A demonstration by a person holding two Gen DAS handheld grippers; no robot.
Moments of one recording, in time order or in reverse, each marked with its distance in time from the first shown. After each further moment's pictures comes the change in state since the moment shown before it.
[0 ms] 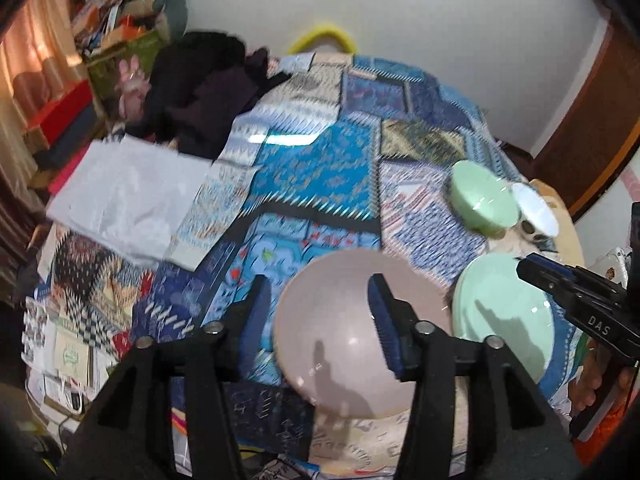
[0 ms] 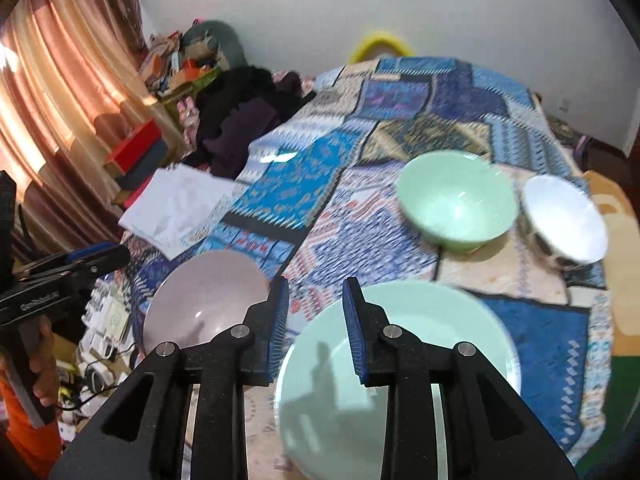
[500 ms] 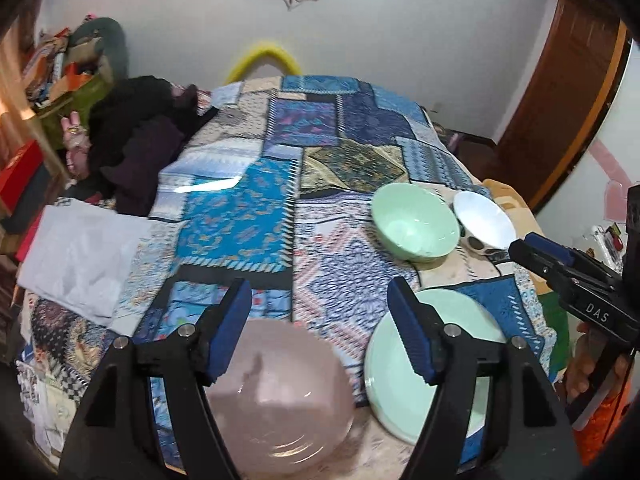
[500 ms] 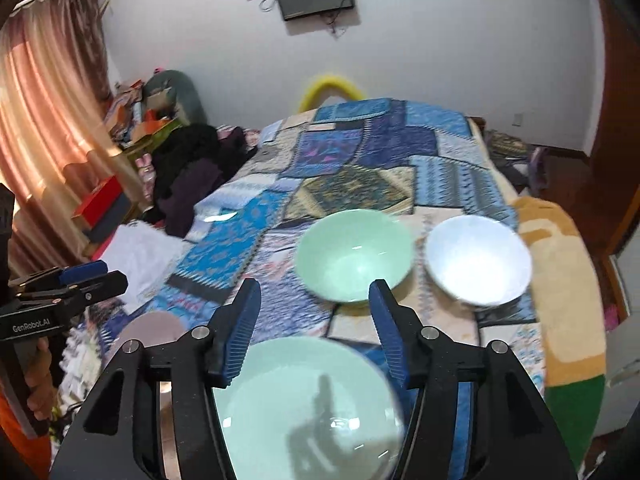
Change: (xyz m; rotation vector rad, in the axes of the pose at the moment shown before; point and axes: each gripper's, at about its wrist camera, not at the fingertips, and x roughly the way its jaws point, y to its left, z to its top) left arm 0.021 -0.094 0.051 0.136 -0.020 -0.103; right arm -0.041 -0.077 0.025 0.078 -0.145 -0.119
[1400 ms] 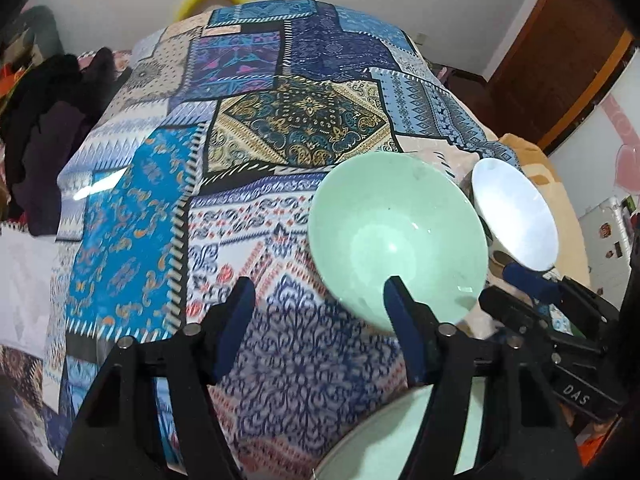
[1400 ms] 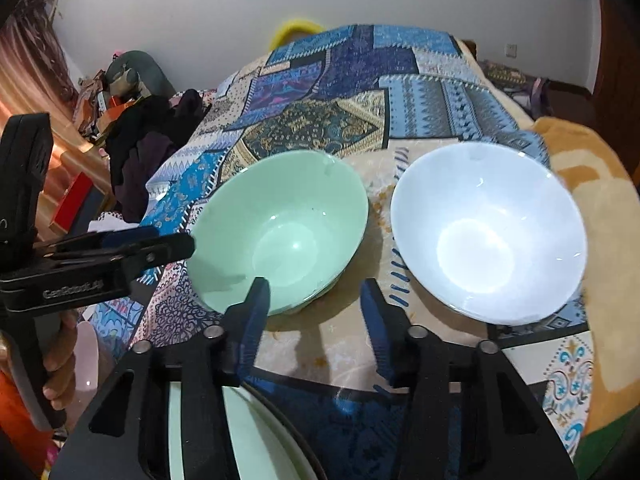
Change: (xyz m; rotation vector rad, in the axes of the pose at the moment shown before) left arm 0.190 -0.070 0.059 0.094 0.243 -0.043; right arm 0.103 -0.073 -0.009 0.127 0.199 0.042
